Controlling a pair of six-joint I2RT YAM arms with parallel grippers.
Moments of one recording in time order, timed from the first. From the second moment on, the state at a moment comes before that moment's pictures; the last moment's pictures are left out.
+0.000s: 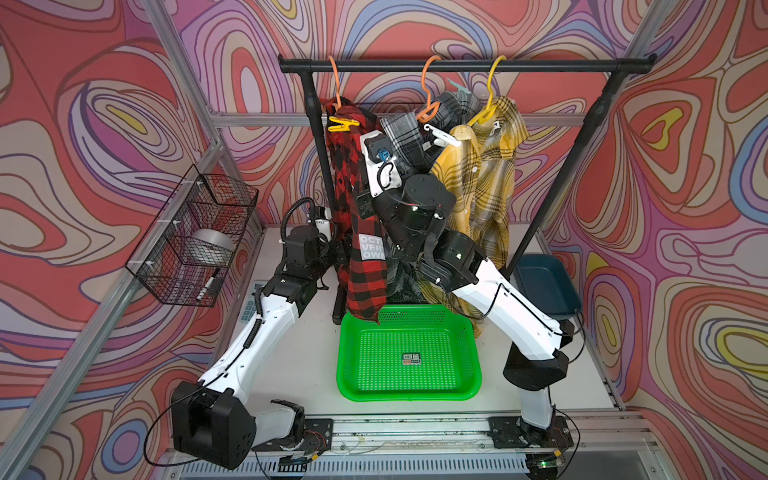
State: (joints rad) left arm -0.26 1.26 1.12 -0.14 0.10 -0.33; right arm 1.03 1.99 2.55 -0.30 0.57 -0.30
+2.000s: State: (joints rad) left arm -0.19 1.27 1.11 -0.13 0.17 -0.39; right arm 1.02 1.75 2.23 -0.02 0.45 -0.41
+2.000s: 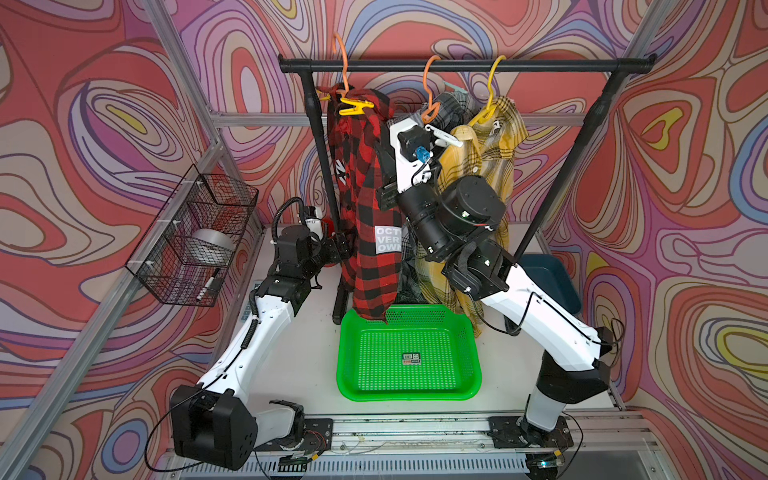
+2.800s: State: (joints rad) left arm -0.16 1.49 1.26 -0.06 0.24 -0.41; right arm 1.02 1.35 1.79 -0.10 0.32 -0.23
